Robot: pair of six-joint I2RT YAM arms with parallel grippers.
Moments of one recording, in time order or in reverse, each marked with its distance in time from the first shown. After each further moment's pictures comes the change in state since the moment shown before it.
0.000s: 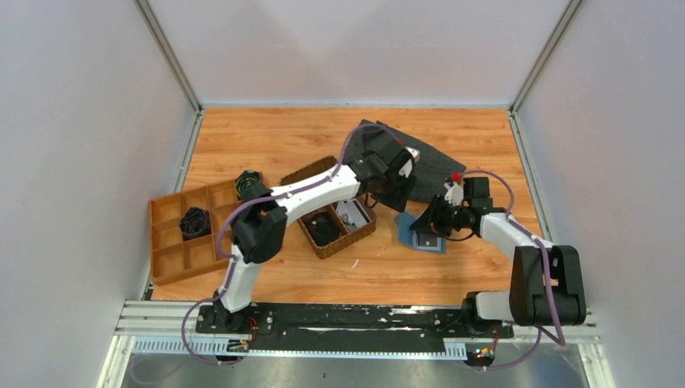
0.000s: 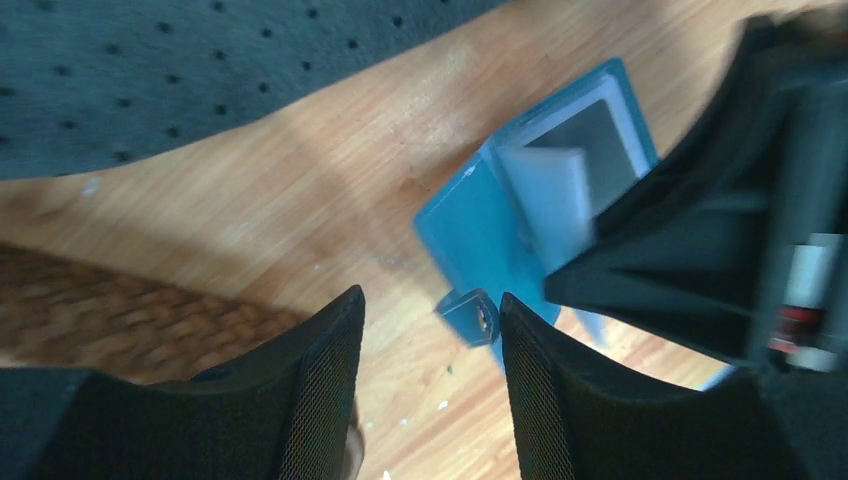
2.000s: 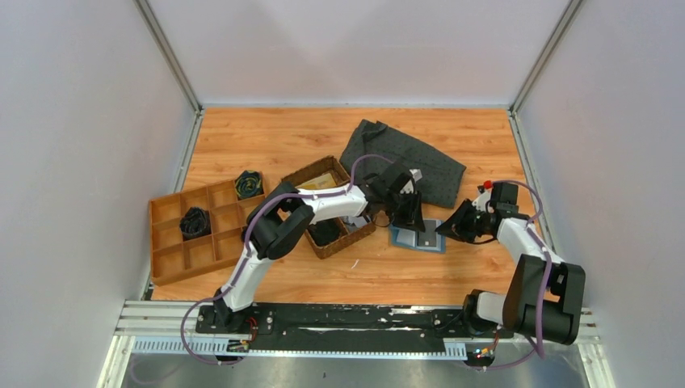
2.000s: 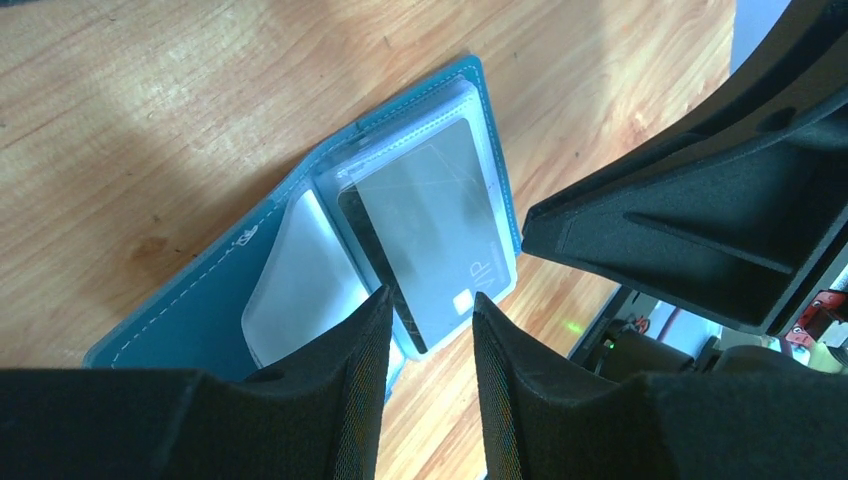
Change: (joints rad) left arm -0.011 0.088 -0.206 0.467 0.335 -0.402; right arm -0.217 -0.072 0.000 -0.161 0.090 -0.047
